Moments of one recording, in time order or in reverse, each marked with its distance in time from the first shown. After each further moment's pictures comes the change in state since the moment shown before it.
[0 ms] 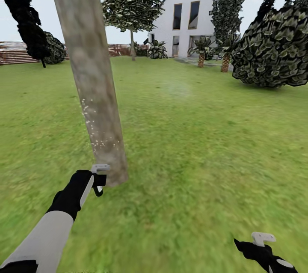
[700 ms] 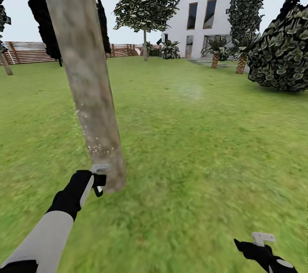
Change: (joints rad) left arm 0.000 -0.001 0.001 0.001 0.002 0.001 0.000; right arm 0.000 0.000 0.000 0.000 0.000 0.000 0.000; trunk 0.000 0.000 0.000
